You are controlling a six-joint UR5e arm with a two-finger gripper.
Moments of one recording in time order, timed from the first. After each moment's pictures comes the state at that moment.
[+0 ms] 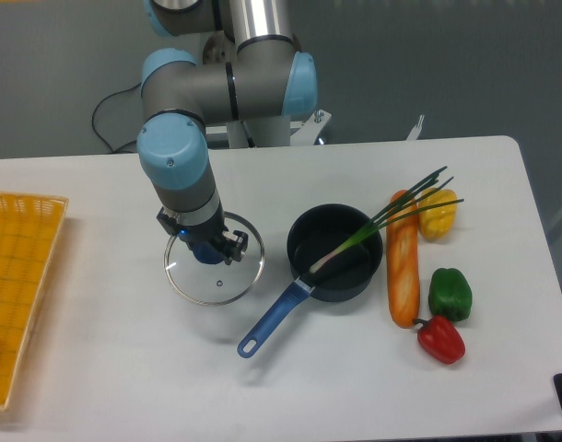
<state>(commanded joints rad) 2.20 -1.85 -1.64 -1.23 1.60 0.56</state>
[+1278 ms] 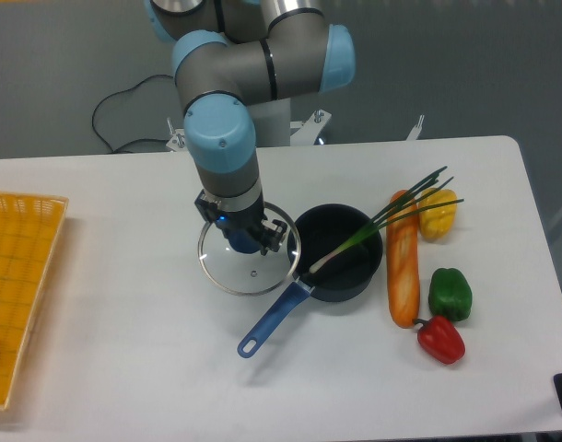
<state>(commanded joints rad) 2.34 -1.82 -1.62 -1.29 1.61 0.78</state>
